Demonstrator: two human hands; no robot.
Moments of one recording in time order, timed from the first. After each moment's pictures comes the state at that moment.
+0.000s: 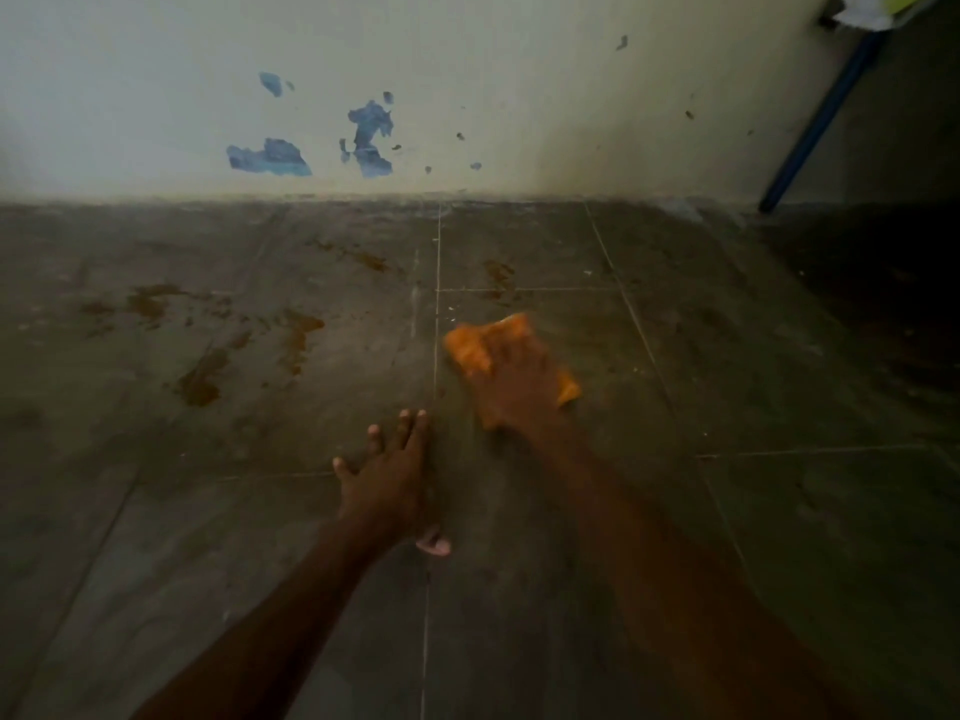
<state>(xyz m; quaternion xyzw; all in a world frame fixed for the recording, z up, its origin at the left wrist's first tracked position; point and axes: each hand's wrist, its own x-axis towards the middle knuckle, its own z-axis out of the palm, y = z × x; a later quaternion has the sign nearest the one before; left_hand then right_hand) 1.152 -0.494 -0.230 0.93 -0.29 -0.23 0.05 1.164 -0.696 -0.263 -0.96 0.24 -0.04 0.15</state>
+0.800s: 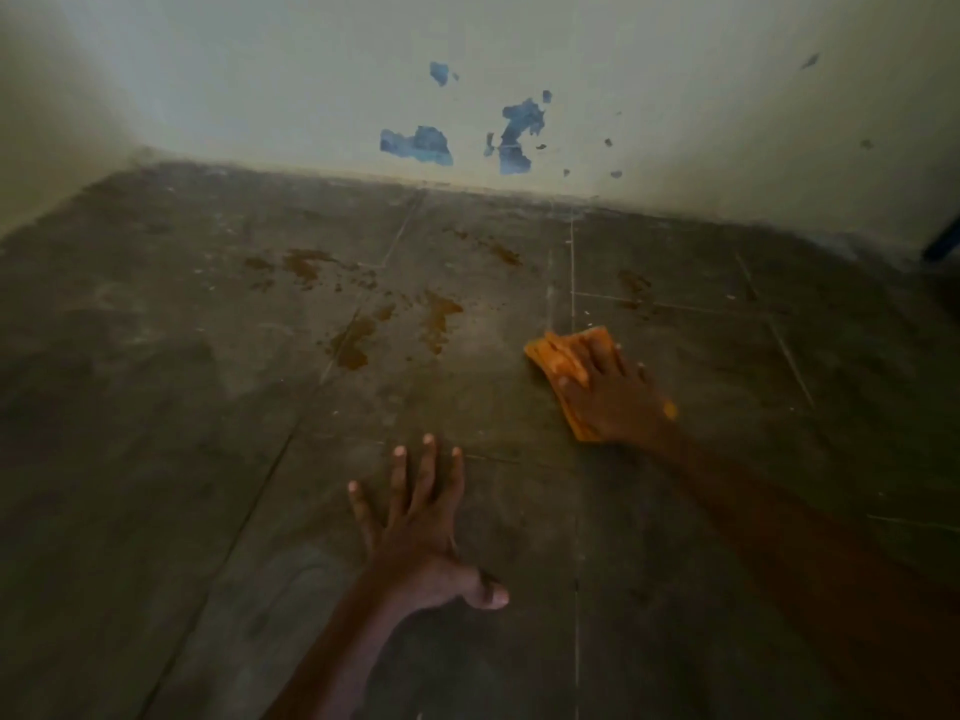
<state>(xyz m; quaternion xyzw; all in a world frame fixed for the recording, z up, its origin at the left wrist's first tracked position) 1.146 -0.368 -0.252 0.94 -0.21 -0.24 0.11 1.198 -0.659 -0.268 -0.98 0.17 0.02 0.11</state>
